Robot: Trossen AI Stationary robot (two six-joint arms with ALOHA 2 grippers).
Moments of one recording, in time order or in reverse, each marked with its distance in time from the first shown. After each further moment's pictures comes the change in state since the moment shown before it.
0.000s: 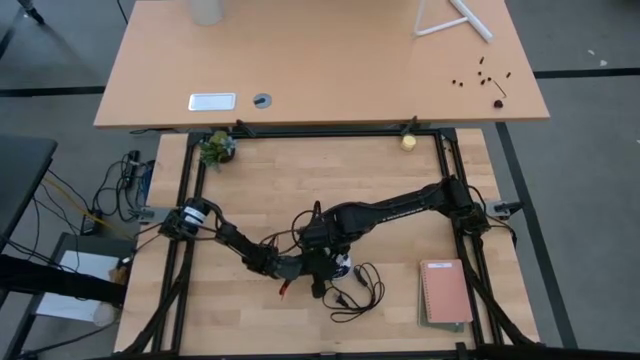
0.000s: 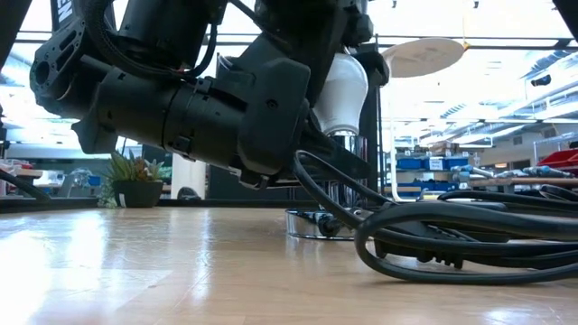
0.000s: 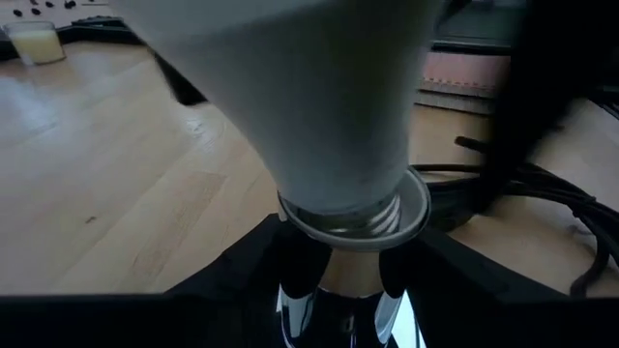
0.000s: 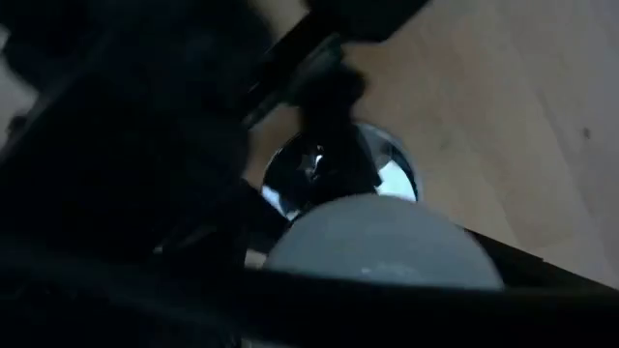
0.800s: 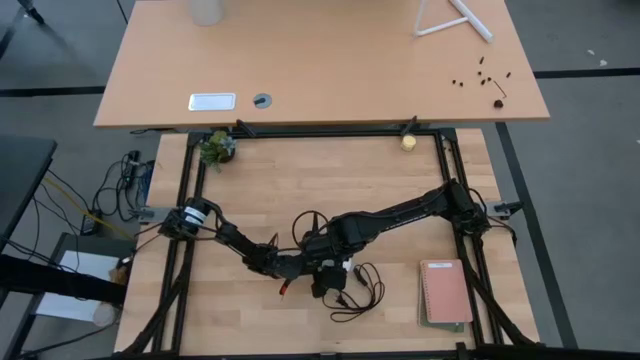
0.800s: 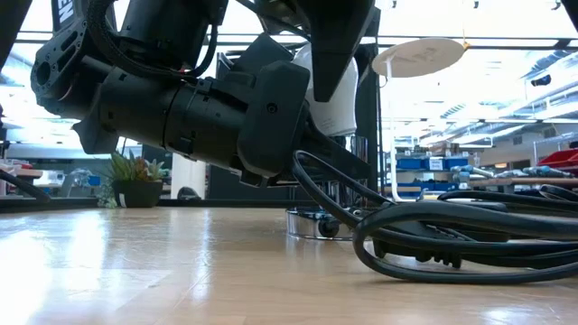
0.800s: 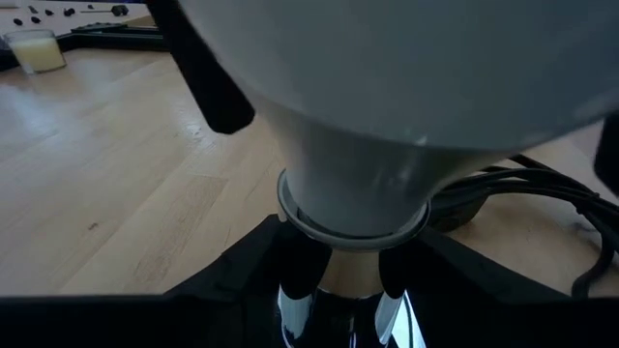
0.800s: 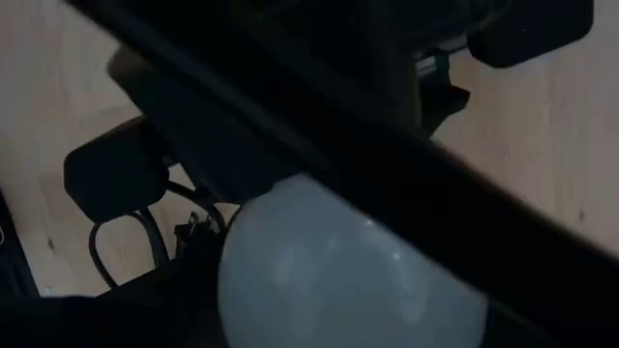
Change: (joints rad) left arm 0.000 0.000 0.000 0.007 0.005 0.025; right arm 0.050 0.001 0.004 0.022 0.057 -0.286
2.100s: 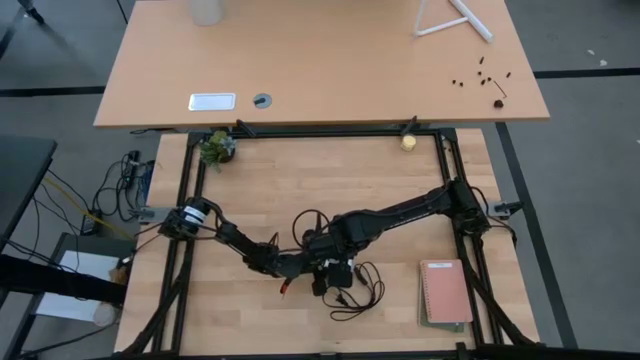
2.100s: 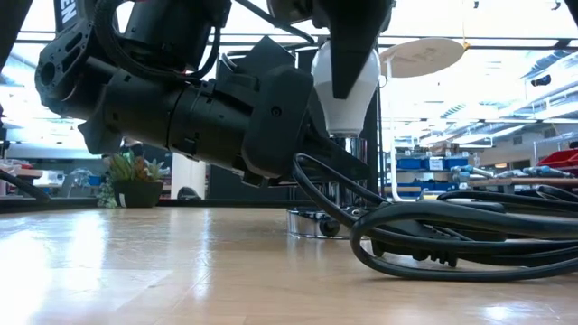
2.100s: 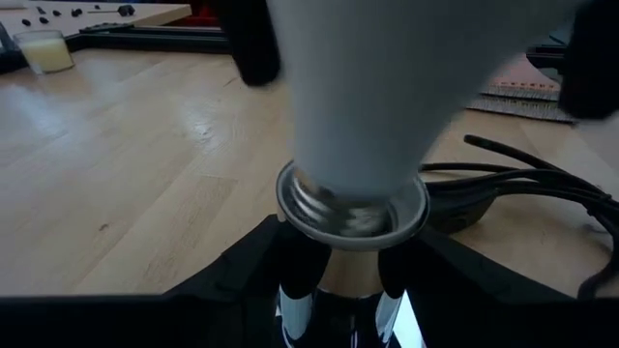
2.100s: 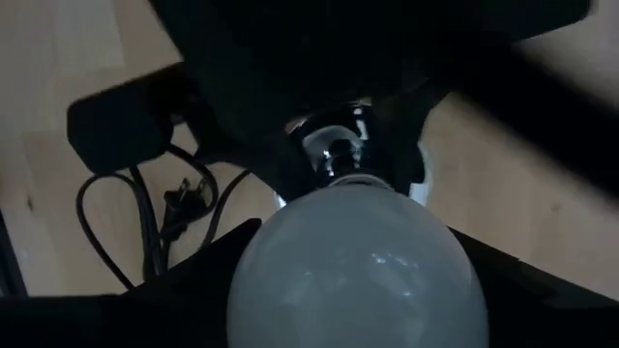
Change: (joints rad) left arm 0.000 -0.001 0.000 -0.015 0.002 -0.002; right arm -0.008 -0.031 -0.034 -0.033 0.009 -0.078
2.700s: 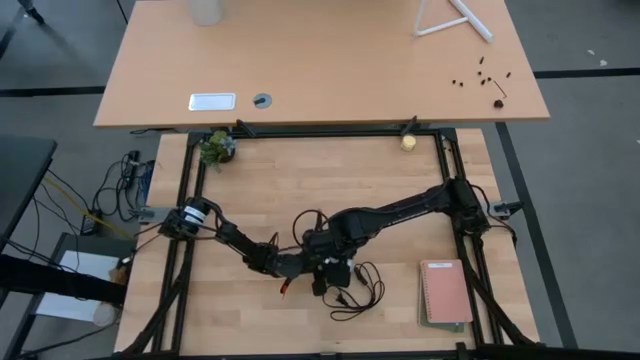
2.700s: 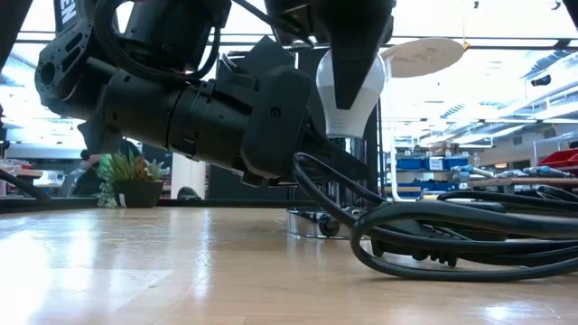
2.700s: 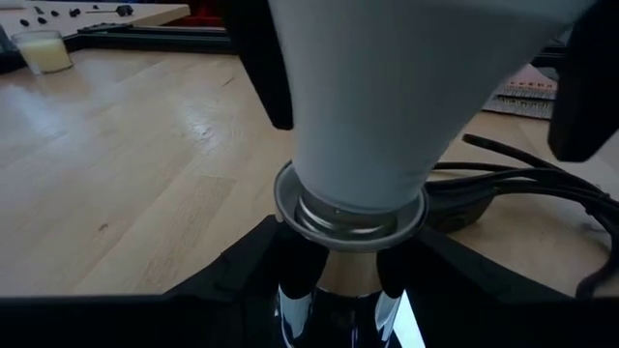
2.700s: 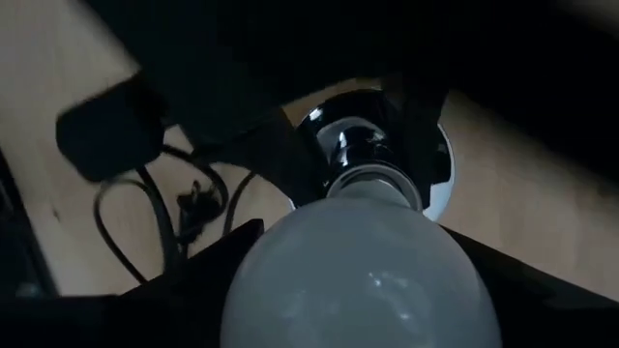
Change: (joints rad) left arm 0.000 0.000 -0.001 -0.001 0.001 0.000; right arm -0.028 -0.001 -0.048 0.045 -0.071 0.088
